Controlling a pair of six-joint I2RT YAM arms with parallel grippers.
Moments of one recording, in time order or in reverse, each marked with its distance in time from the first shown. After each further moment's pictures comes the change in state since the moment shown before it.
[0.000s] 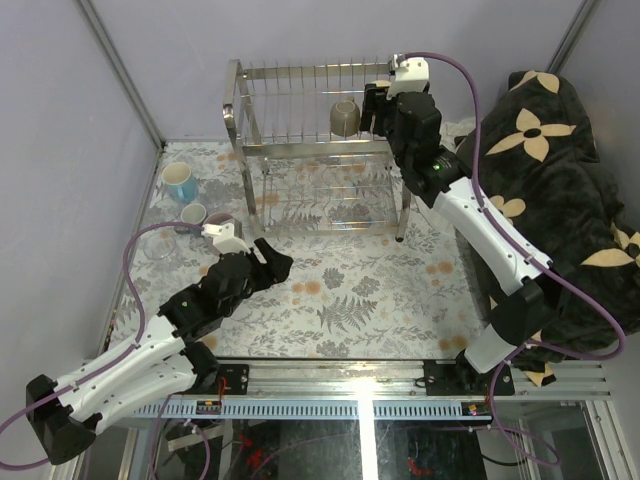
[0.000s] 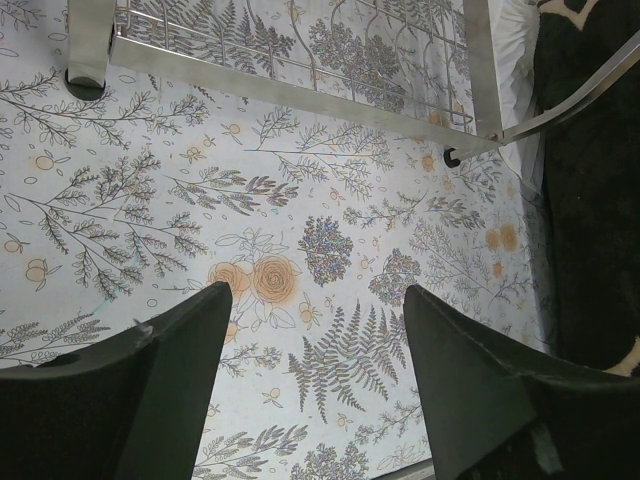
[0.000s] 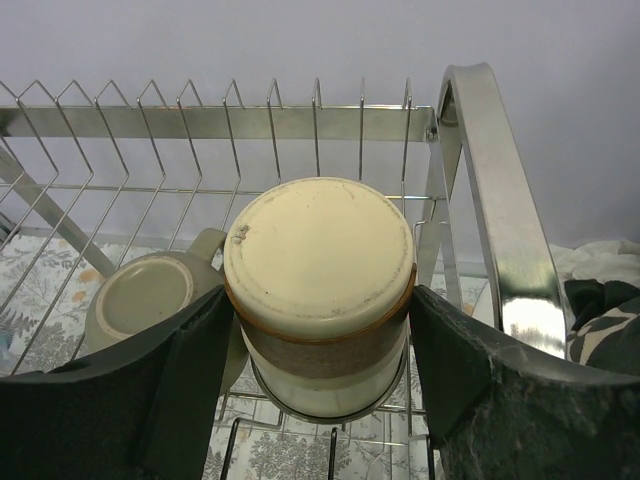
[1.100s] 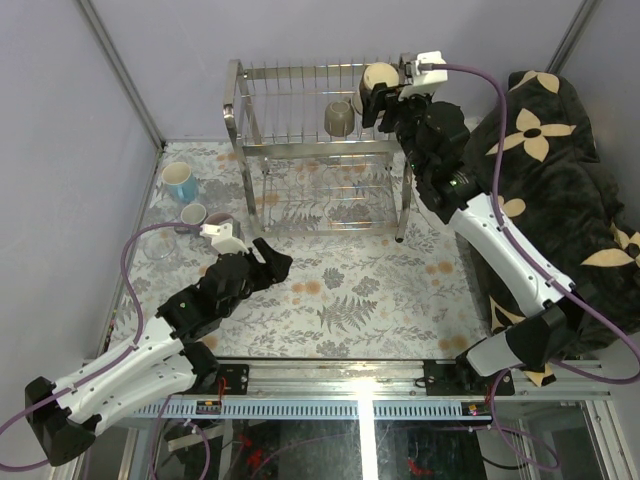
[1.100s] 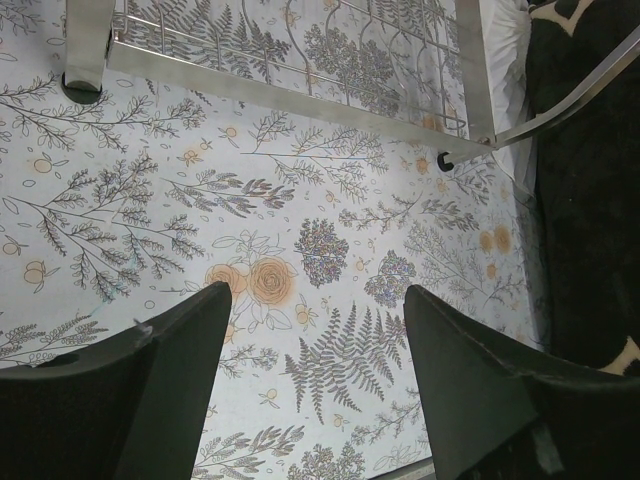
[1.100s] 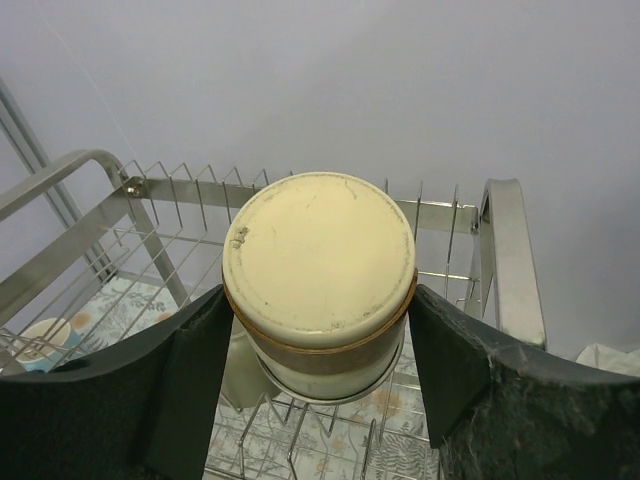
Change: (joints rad) left arm 0.000 -0.015 0.000 0.000 -0.001 0.000; right arm 0.000 -0.132 -0.113 0.203 -0.166 -0.045
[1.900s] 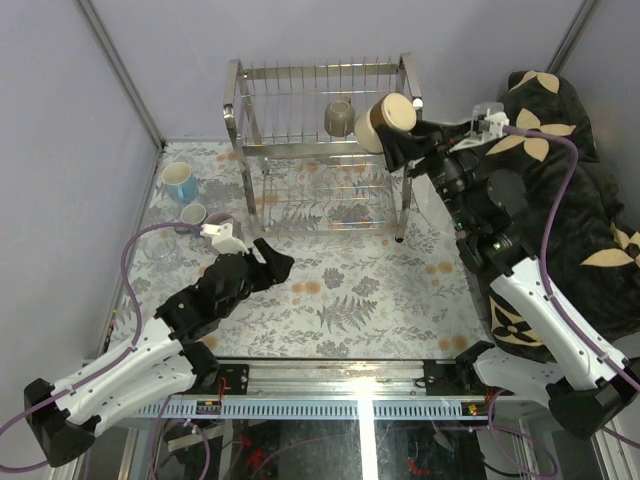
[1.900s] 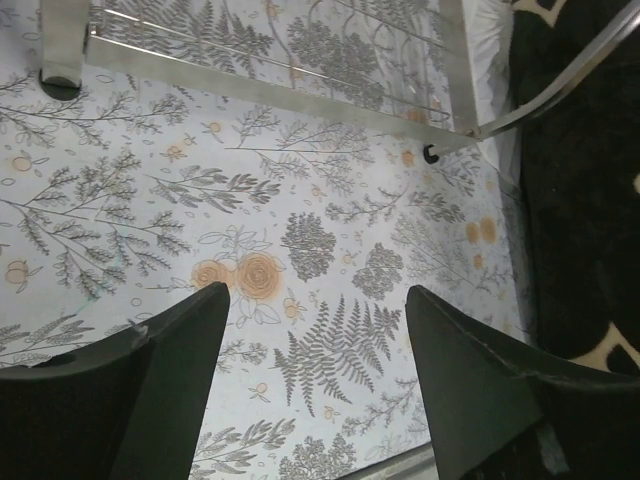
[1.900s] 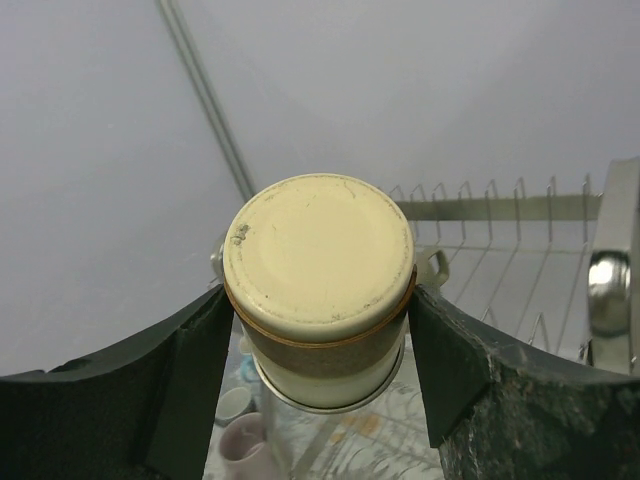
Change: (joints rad) left arm 0.000 -0.003 0.002 0.001 0.018 0.000; right arm 0.003 -0.401 -0.375 0.186 -0.209 0.275
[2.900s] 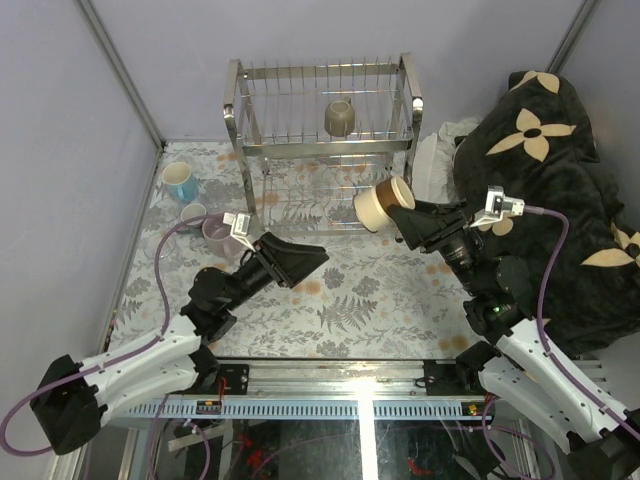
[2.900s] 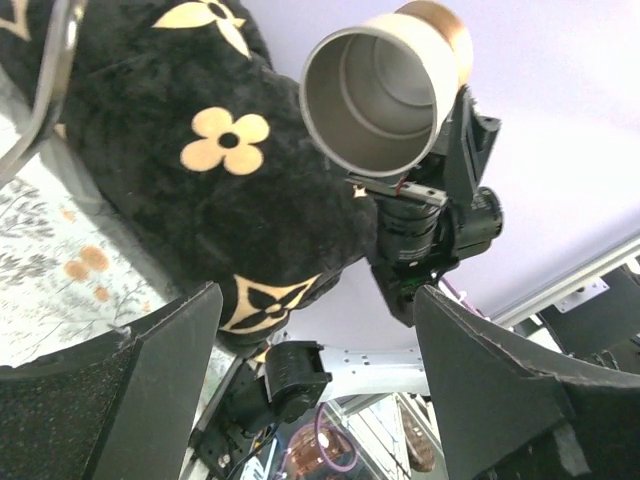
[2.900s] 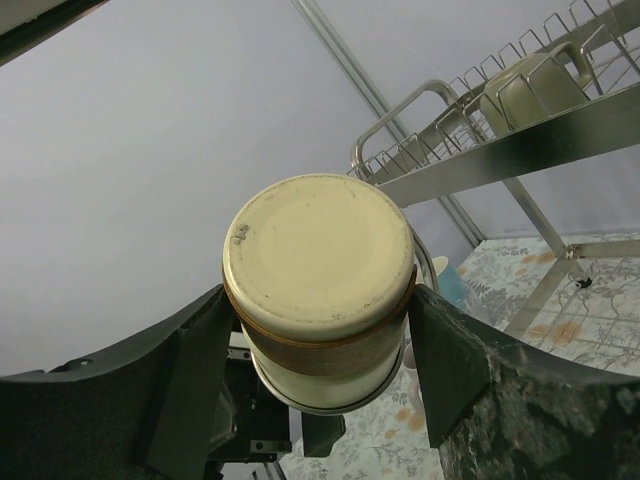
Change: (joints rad) left arm -0.002 0.085 -0.212 1.072 0.534 -0.192; right arm 0.000 -0.417 -0.647 0.320 -0.160 0.533
